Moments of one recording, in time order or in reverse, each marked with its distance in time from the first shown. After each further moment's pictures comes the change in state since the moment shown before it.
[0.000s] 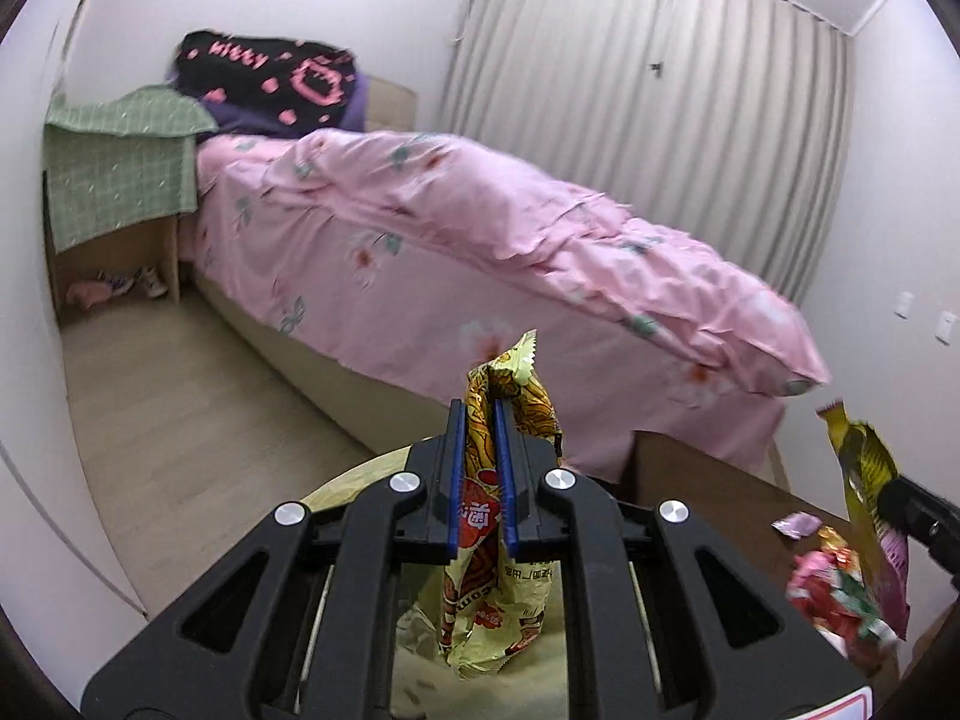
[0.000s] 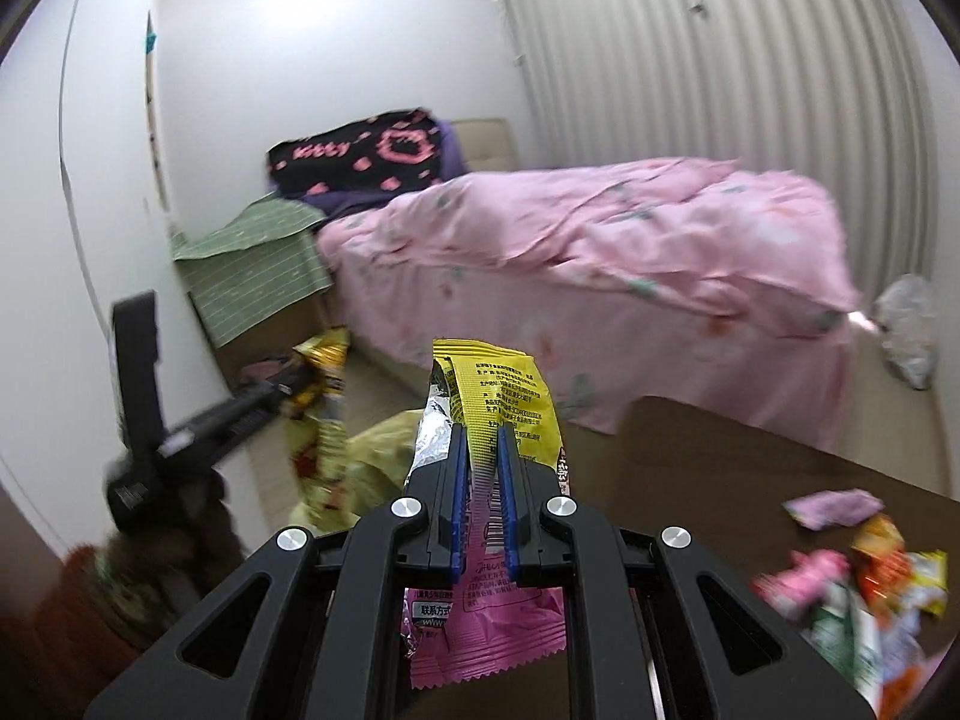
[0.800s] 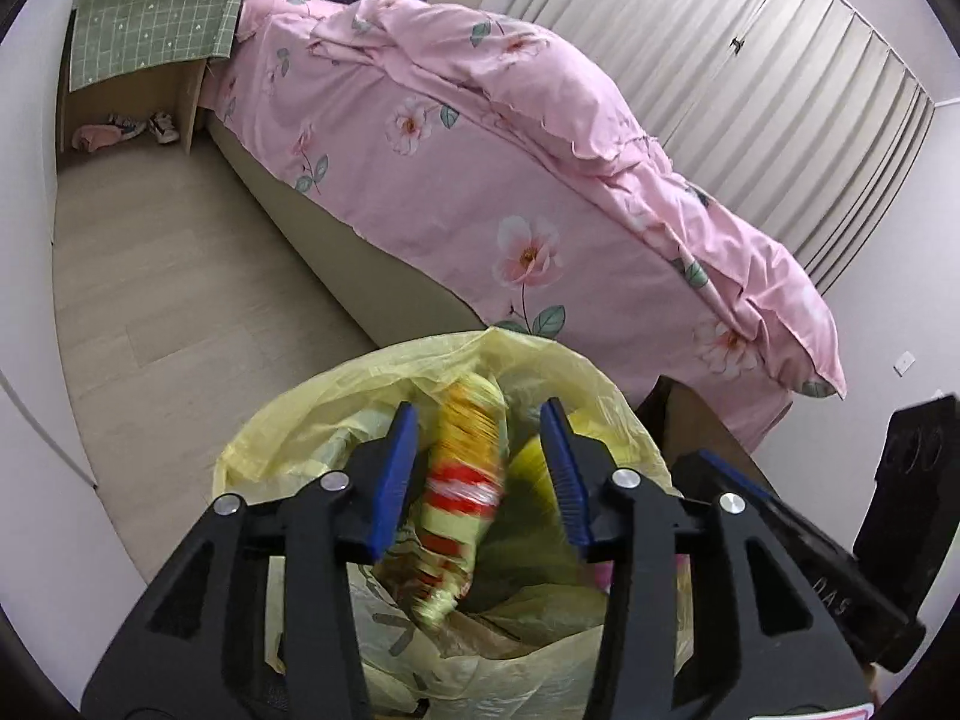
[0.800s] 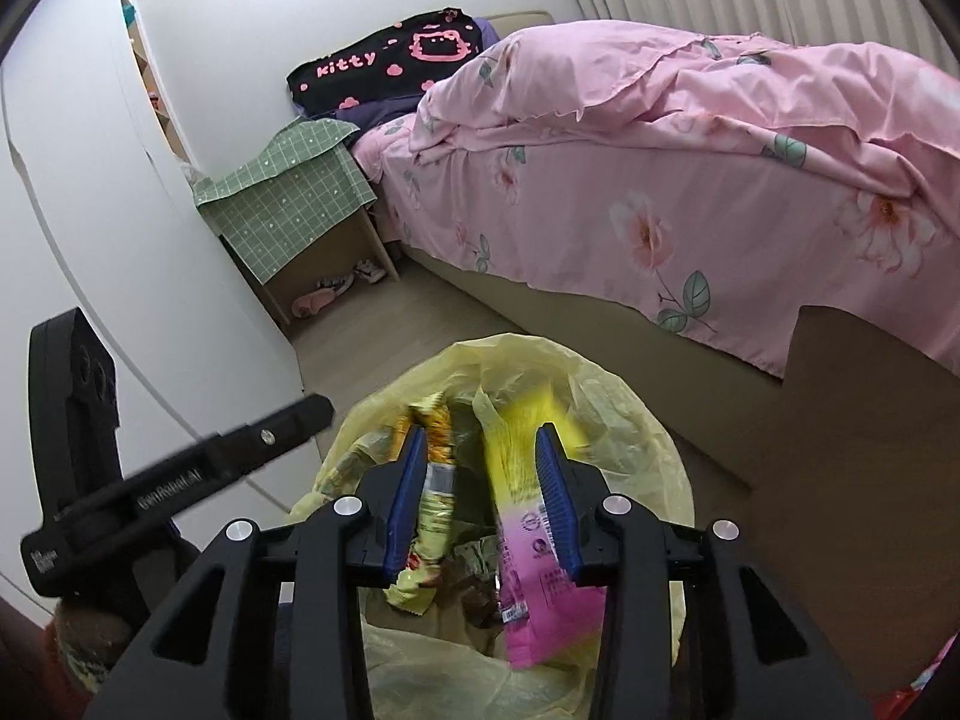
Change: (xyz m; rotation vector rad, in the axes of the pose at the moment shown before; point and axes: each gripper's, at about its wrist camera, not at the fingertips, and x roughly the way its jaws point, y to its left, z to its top) left arm 0.026 0.056 -0.030 -0.239 0.234 -0.047; right arm 0.138 0.007 -0.018 0.075 0.218 0.141
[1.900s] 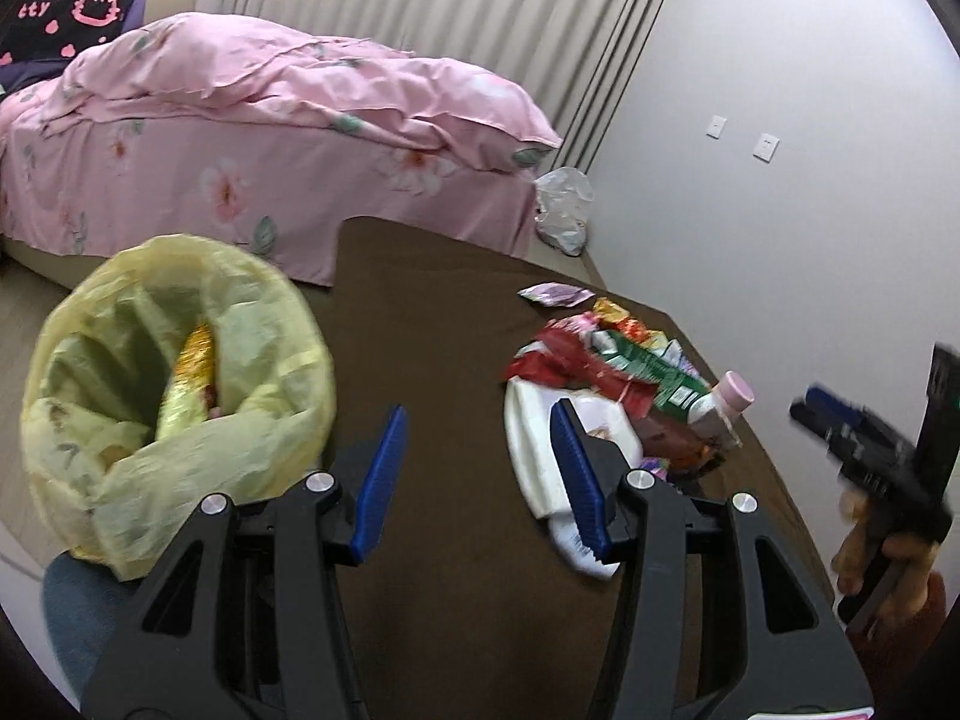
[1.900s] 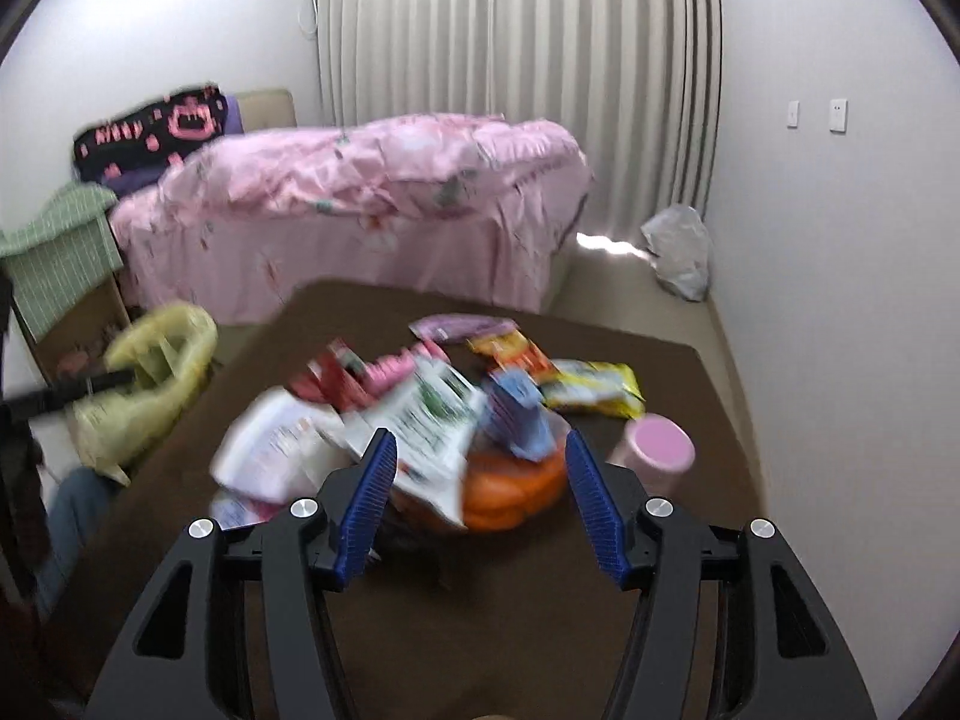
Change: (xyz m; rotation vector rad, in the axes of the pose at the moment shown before) left arm -0.055 -0.181 -0.127 0.484 0.198 -0.368; right arm -0.322 -0.105 -0.183 0.109 -0.163 -0.742
